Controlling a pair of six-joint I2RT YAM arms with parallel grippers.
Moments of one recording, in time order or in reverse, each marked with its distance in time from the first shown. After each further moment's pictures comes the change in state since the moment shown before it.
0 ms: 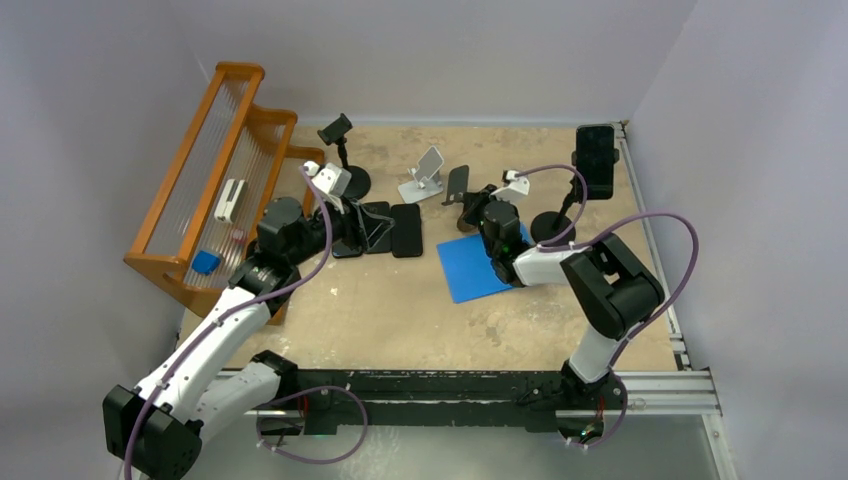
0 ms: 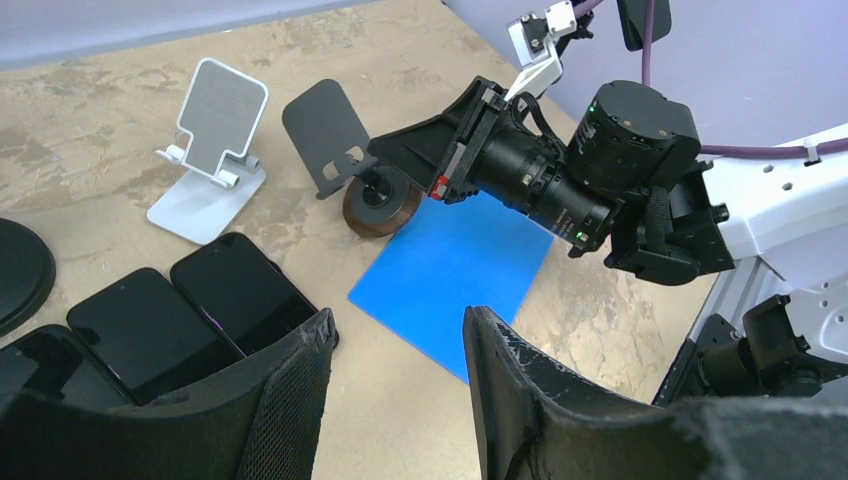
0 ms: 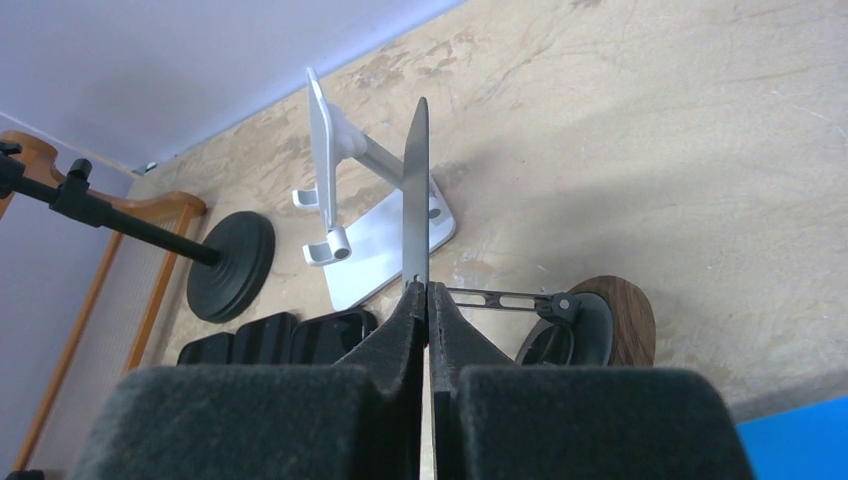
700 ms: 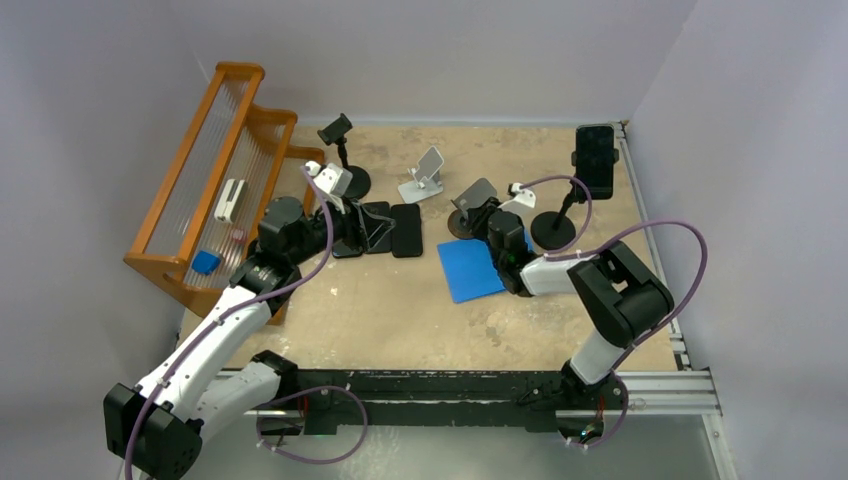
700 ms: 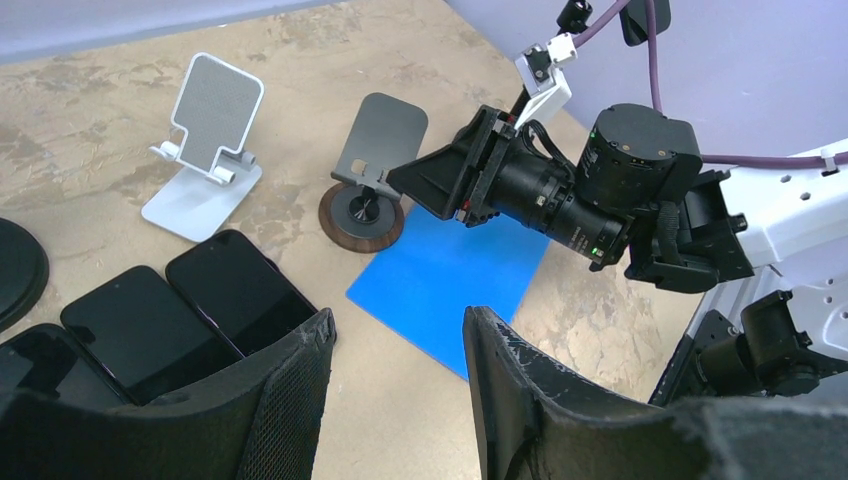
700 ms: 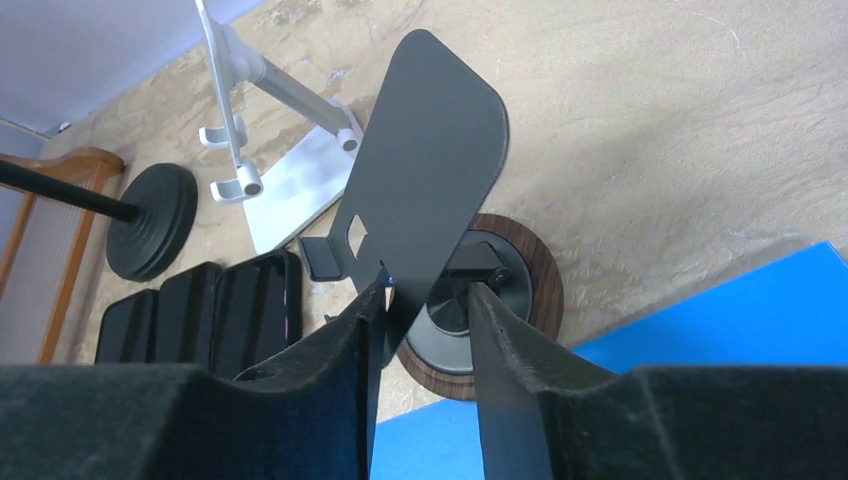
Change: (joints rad) left arm 0.000 0.009 0.000 0.000 0.008 0.000; right arm -0.006 -0.061 -0.108 -0.079 0.024 0.021
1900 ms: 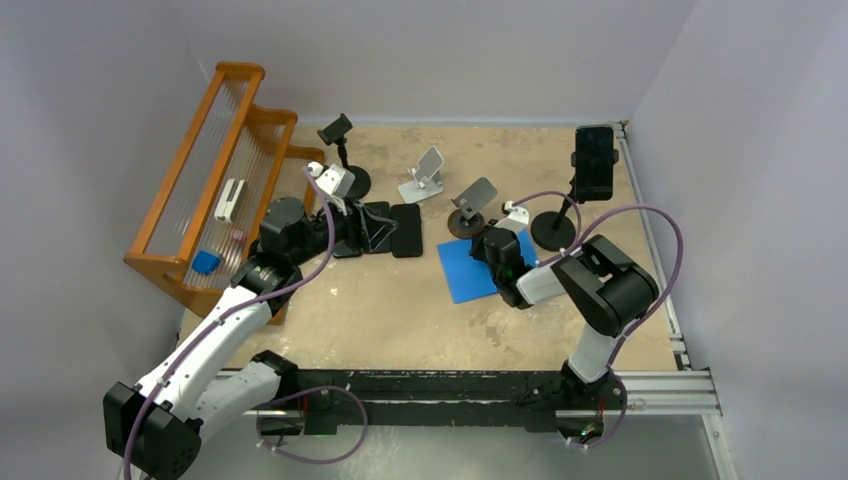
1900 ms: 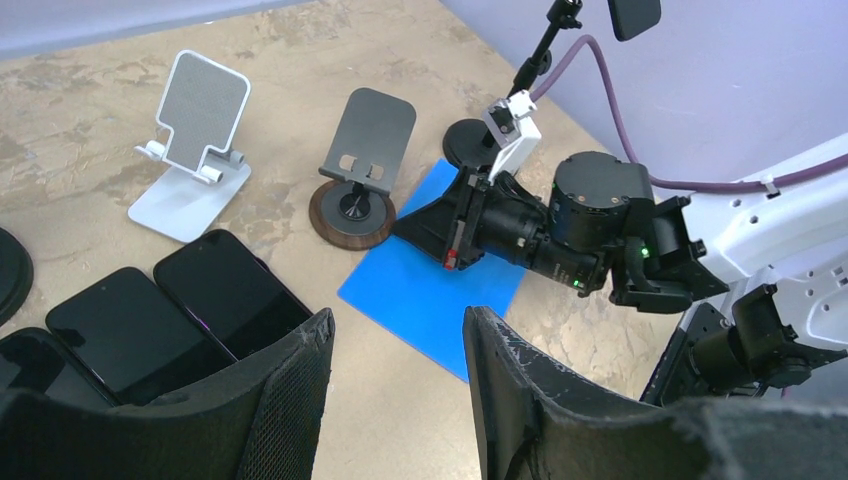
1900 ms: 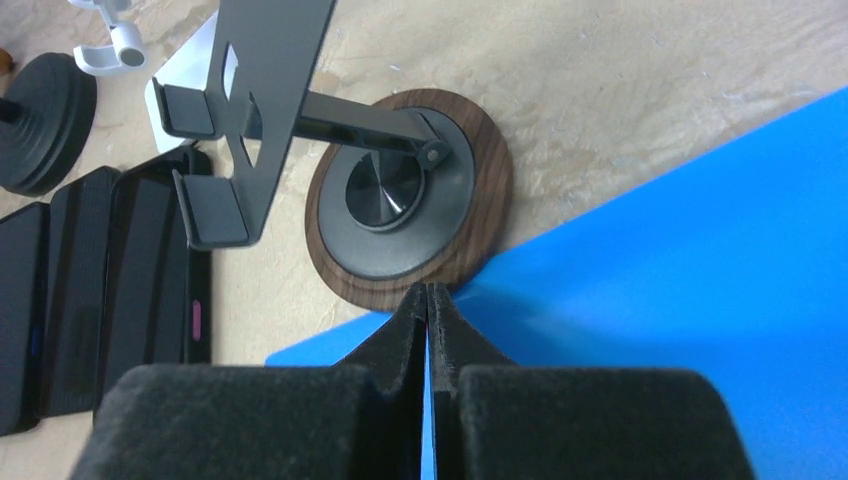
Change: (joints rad) left arm -0.010 0.002 0.000 0.000 0.007 0.000; right arm 0.032 0.066 -0.106 0.043 -0.019 0.009
